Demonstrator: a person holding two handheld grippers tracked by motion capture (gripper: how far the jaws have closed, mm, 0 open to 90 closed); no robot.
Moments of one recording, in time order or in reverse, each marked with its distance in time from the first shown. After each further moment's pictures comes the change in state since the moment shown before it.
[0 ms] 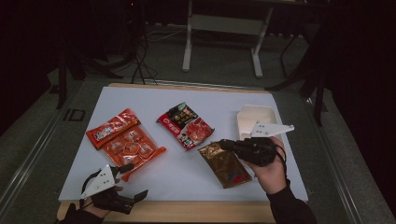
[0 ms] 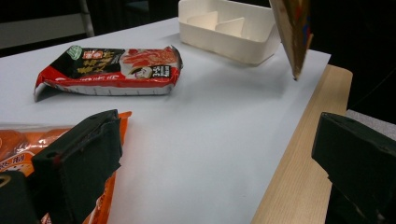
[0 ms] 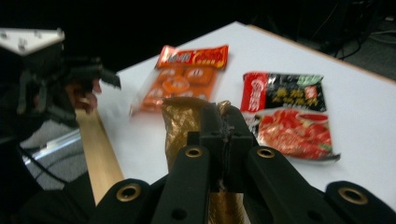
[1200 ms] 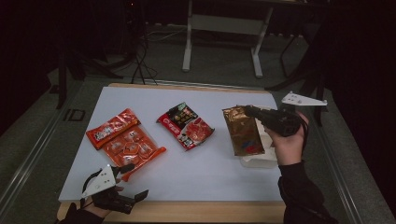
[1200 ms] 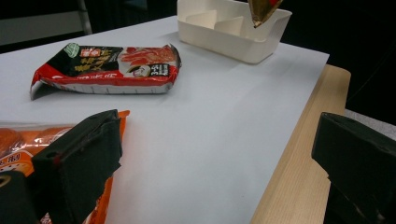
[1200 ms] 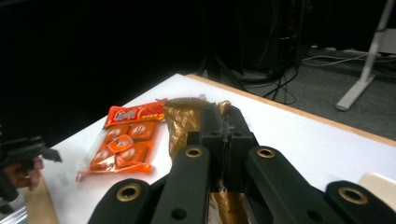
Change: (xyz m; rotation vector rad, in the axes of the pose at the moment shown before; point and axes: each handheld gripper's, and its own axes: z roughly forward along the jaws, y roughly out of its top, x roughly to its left) left arm 0.001 -0.001 0.002 0.003 -0.006 -0.009; right arm -0.067 0.035 -0.040 -0.171 -0.165 0.123
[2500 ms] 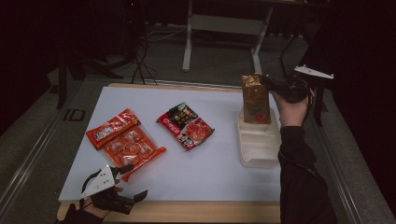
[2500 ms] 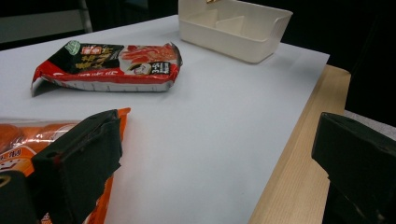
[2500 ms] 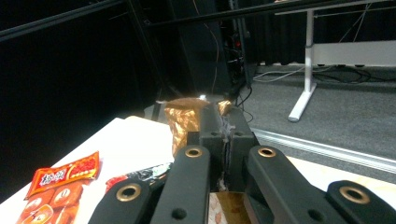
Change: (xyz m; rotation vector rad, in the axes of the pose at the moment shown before) left arm 0.000 -0.003 -0.002 0.001 0.003 -0.013; right arm -0.107 0.033 0.026 -0.114 -0.162 0.116
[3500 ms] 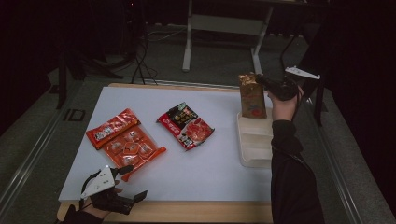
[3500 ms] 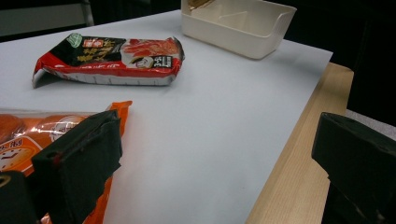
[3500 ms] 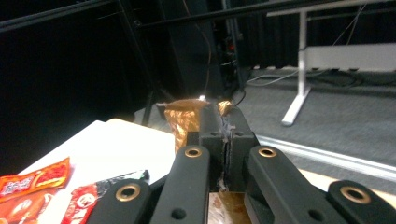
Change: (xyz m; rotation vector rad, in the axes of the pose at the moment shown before) left arm 0.000 -0.003 -0.001 0.015 0.005 -0.015; right arm -0.034 -0.020 0.040 -0.021 -0.013 -0.007
